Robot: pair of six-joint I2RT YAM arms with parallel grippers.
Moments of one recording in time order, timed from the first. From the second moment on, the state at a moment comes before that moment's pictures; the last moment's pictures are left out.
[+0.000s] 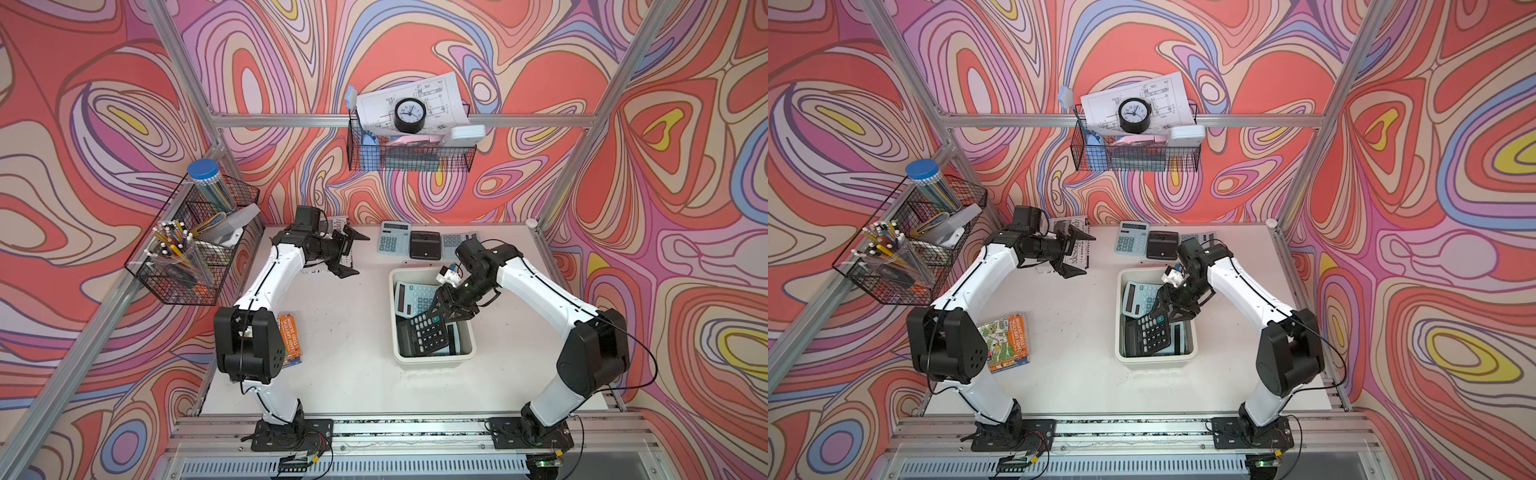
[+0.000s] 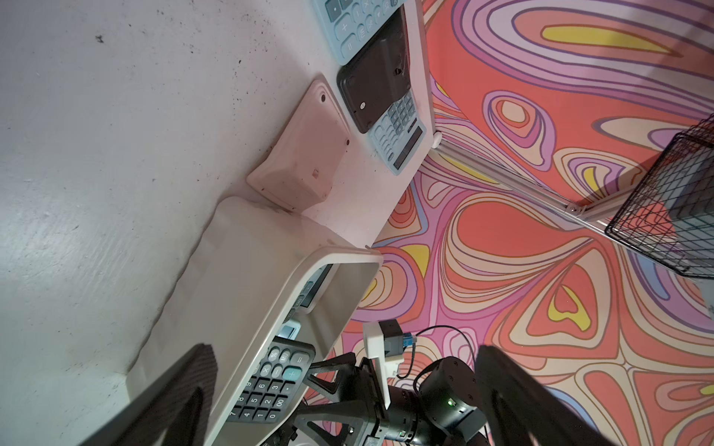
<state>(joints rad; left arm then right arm) -0.10 1.74 1.57 -0.75 0.79 -1.16 0.41 1.68 1.47 -1.27 -0.64 0.31</state>
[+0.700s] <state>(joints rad) -0.15 1.77 1.56 -0.81 0.79 -1.12 0.46 1.68 1.46 -1.27 -0.49 0.30</state>
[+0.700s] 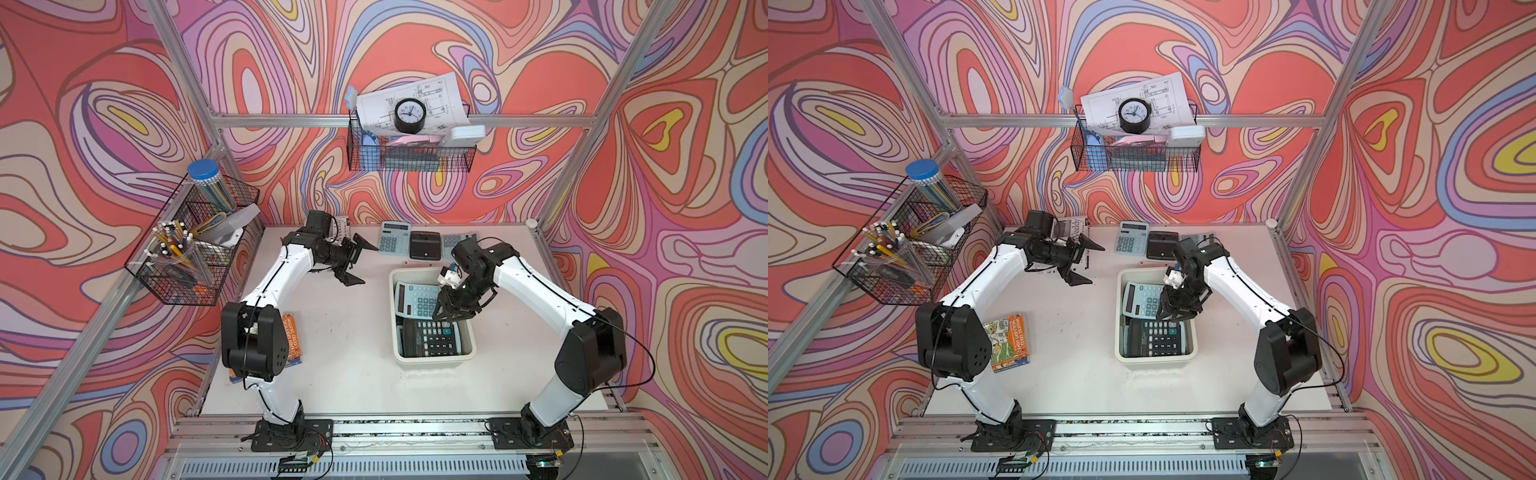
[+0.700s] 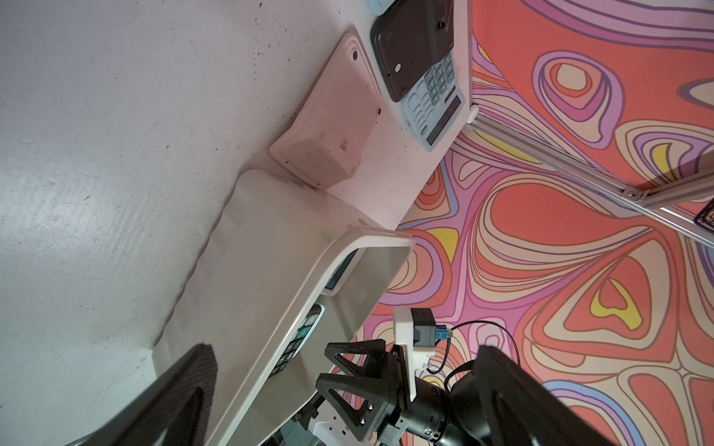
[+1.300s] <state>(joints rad) -0.15 1.77 1.52 -0.82 0.77 -1.11 0.57 1.77 1.38 -1.17 -0.45 0.27</state>
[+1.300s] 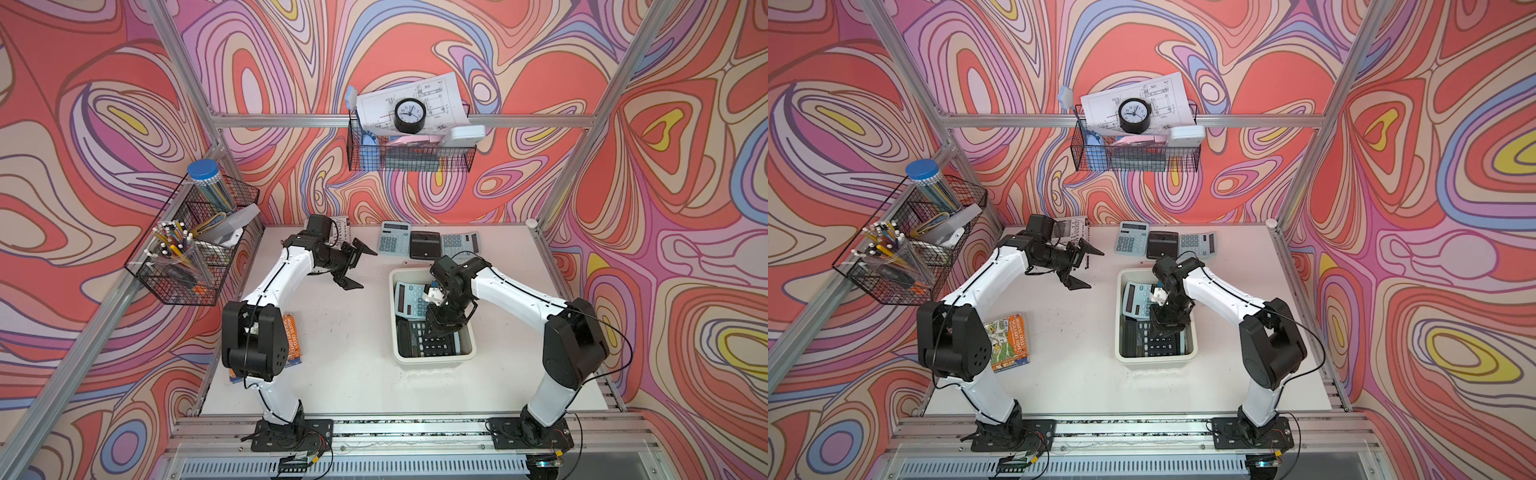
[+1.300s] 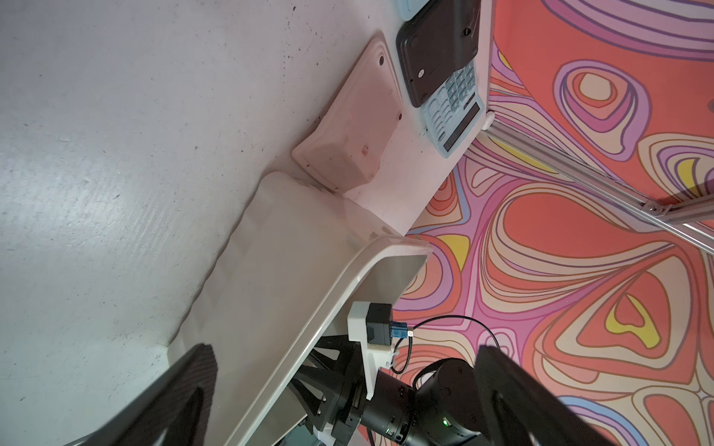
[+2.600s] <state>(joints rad) -0.18 1.79 1.62 -1.00 0.76 -0.96 0.53 1.68 1.55 -1.05 -0.41 0.35</state>
